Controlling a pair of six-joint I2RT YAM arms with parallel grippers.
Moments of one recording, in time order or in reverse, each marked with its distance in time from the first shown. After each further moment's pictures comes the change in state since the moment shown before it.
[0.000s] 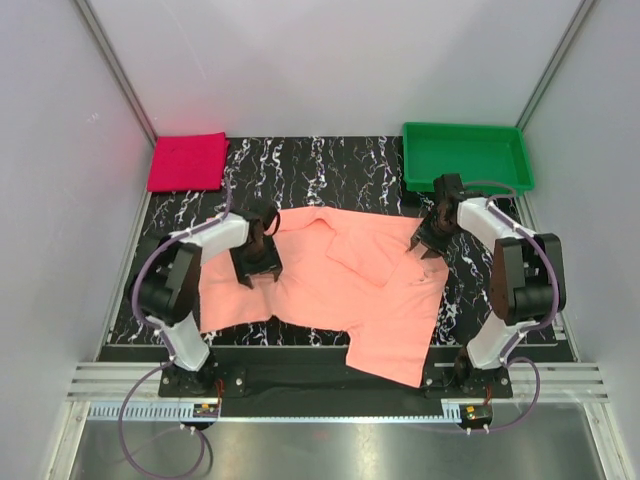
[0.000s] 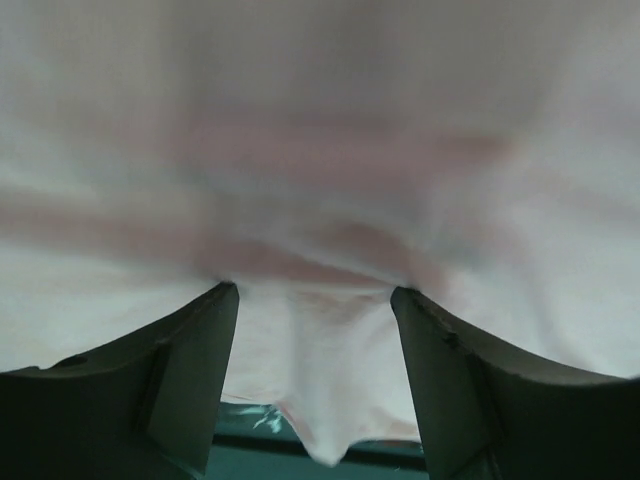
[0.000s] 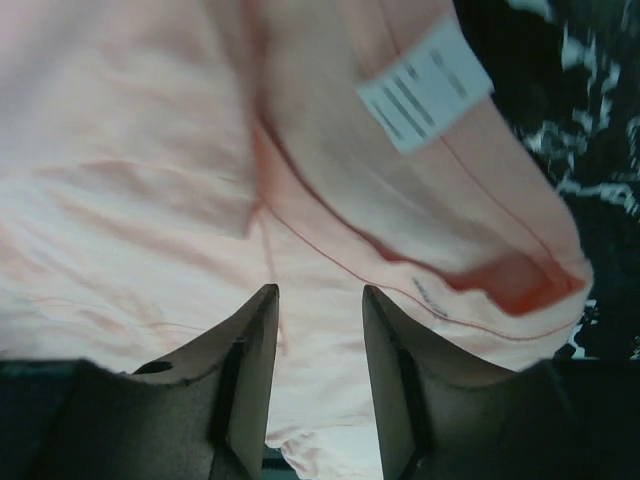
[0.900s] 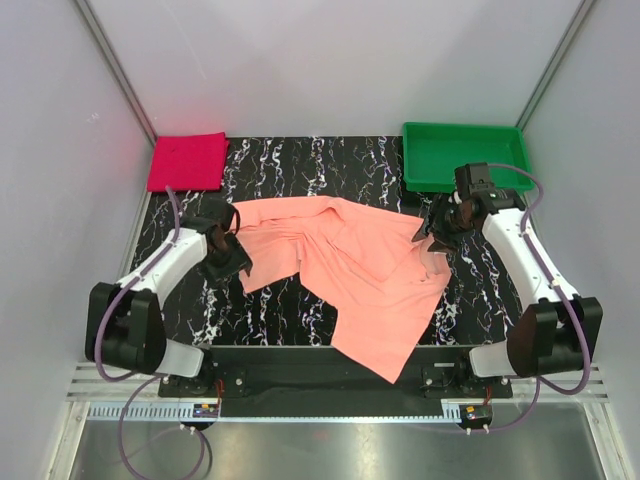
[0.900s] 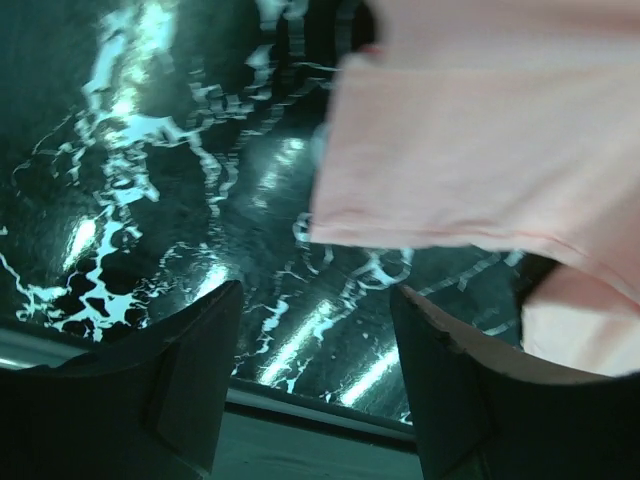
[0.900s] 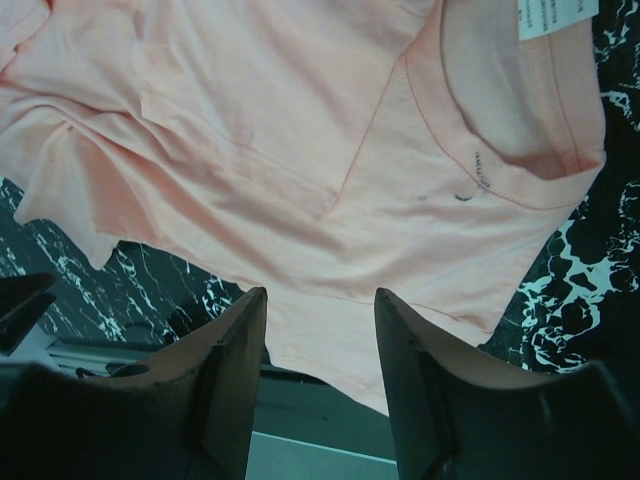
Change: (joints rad) left arm 0.156 -0.269 -0.002 -0.105 -0.021 -0.037; right arm -0.004 -0.295 0.152 -0.230 -0.110 -0.171
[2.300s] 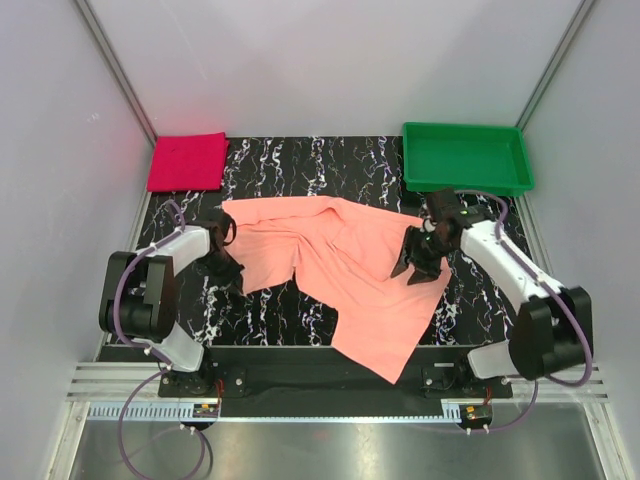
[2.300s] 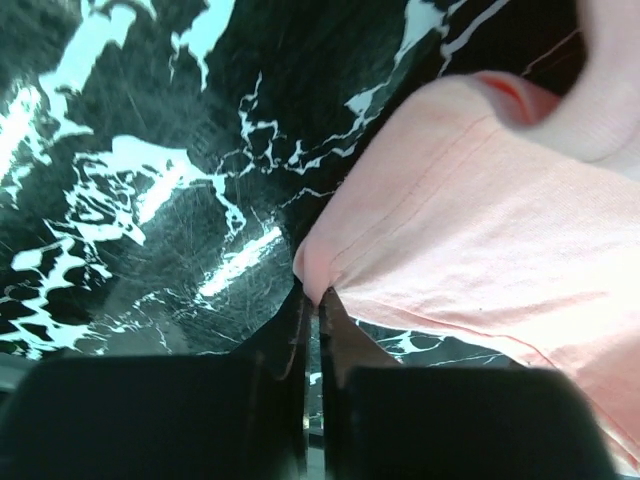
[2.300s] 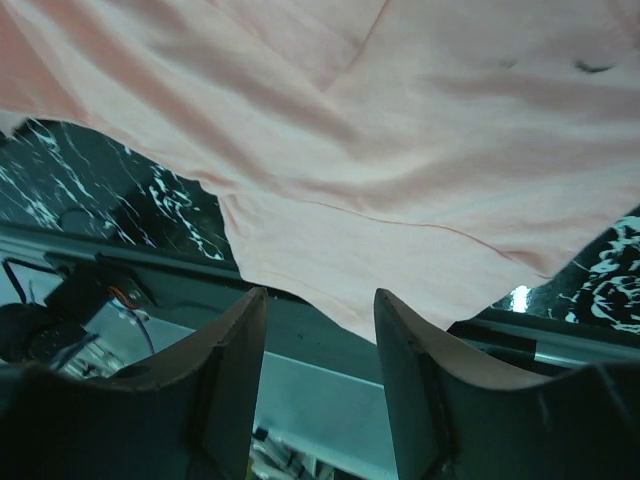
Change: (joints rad) left arm 0.133 0.197 -0.096 0.102 0.113 -0.111; right arm 0.135 -0.043 -0.161 -0.024 -0.115 -0.004
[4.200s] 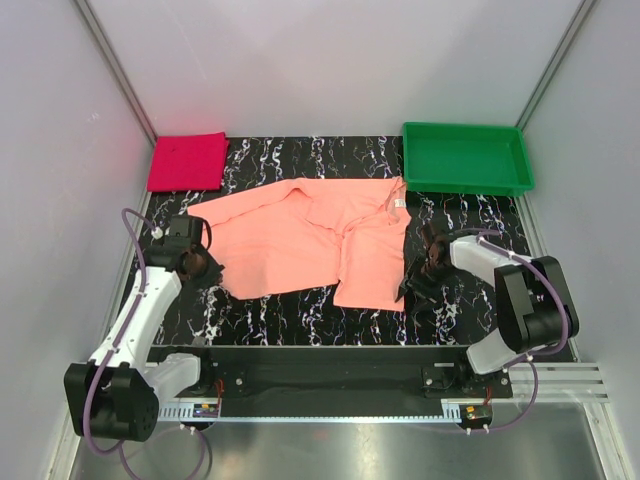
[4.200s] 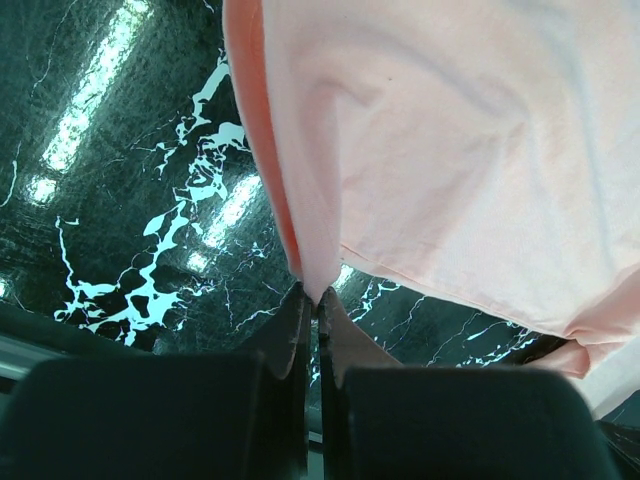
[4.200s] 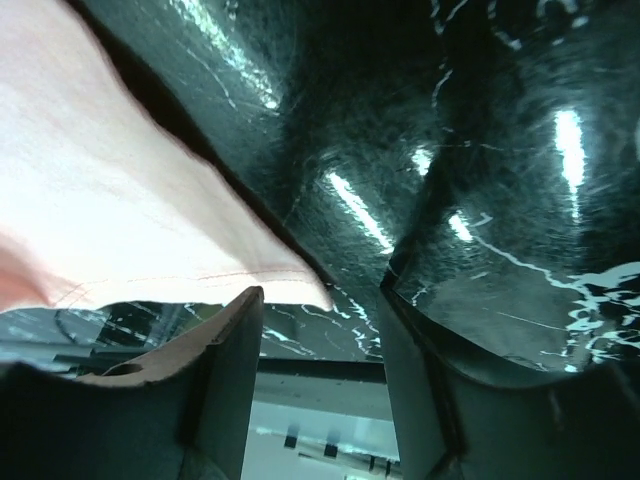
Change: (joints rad) left arm 0.033 -0.549 -0.066 -0.077 -0.109 0.129; right arm -0.017 0.178 -0.291 0.239 0.075 0.196
